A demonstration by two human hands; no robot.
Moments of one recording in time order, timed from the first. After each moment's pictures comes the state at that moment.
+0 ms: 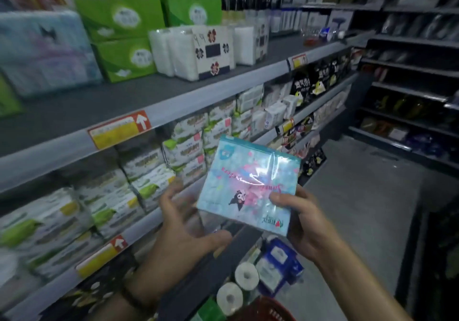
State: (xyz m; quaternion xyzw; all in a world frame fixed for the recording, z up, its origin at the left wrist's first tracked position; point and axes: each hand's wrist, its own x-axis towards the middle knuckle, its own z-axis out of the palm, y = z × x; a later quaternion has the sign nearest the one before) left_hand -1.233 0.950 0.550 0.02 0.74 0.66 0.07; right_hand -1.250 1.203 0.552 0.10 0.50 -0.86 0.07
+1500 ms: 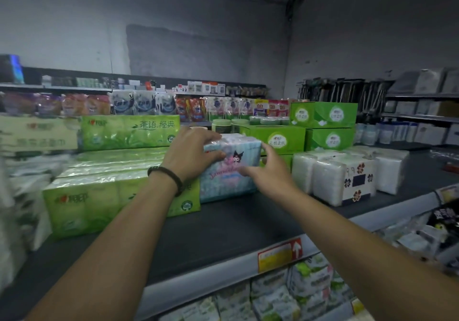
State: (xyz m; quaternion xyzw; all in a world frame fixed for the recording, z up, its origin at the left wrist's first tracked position) left_hand -1.423 0.678 0.815 0.04 0.92 0.10 -0.37; right_hand -1.466 0.880 0.781 -0.21 0.81 -0.54 -0.12
